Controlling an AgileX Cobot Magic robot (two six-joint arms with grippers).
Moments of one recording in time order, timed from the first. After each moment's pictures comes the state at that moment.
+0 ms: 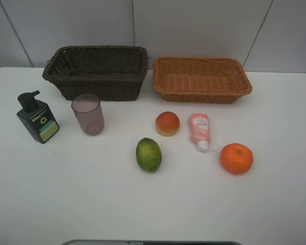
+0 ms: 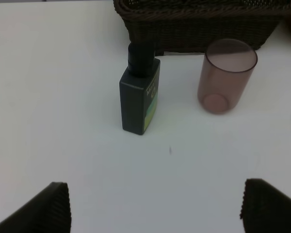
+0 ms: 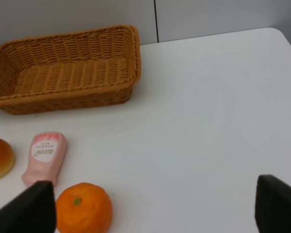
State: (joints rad) left arm -0.08 -0.01 -0.50 0.00 1.05 0.00; right arm 0.00 -0.01 -0.52 -0.09 1.06 0.12
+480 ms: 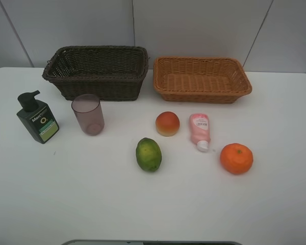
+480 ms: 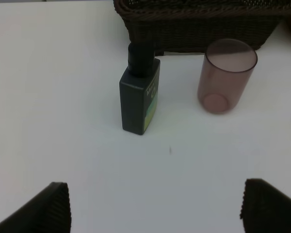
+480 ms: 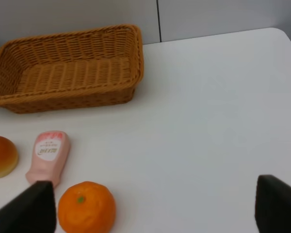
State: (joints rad) left arm -0.08 -0.01 -0.50 0.00 1.05 0.00; right arm 0.02 0.00 -0.52 -0.08 1.06 0.12
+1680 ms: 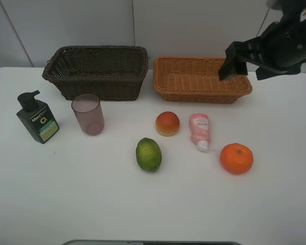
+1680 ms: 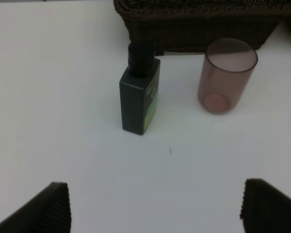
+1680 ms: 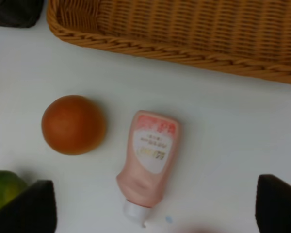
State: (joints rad) left arm -0.08 -0.01 -0.50 0.00 1.05 0.00; right arm 0.36 1.38 -1.00 -0.01 0.71 0.12
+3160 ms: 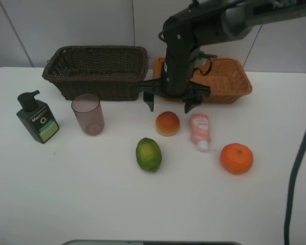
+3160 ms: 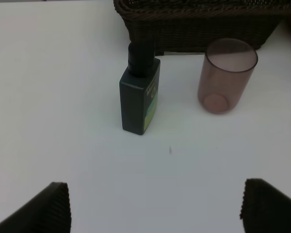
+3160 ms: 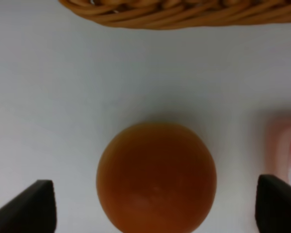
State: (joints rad) left arm -0.08 -0.01 -0.50 0.00 1.05 0.00; right arm 0.66 2.10 -1.51 -0.24 0.88 0.80
